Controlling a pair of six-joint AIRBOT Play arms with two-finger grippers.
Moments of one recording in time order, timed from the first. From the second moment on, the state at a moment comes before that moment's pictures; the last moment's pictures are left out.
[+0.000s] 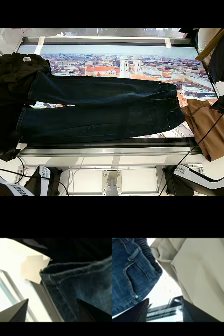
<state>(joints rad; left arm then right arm) 1.03 -0.77 0.45 1.26 -1.00 -1.55 -0.79 -1.22 1.33 -1.29 1.51 1.21</state>
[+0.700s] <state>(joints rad) 1.03 -0.87 0.44 1.00 -0.89 -1.34 -0.84 -1.13 1.22 -1.29 1.57 1.21</state>
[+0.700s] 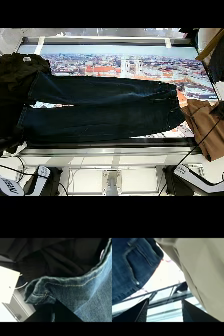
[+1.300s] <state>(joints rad) 1.03 -0.84 0.44 0.99 -0.89 -1.27 -0.96 -1.04 0.67 -0.84 1.21 1.11</state>
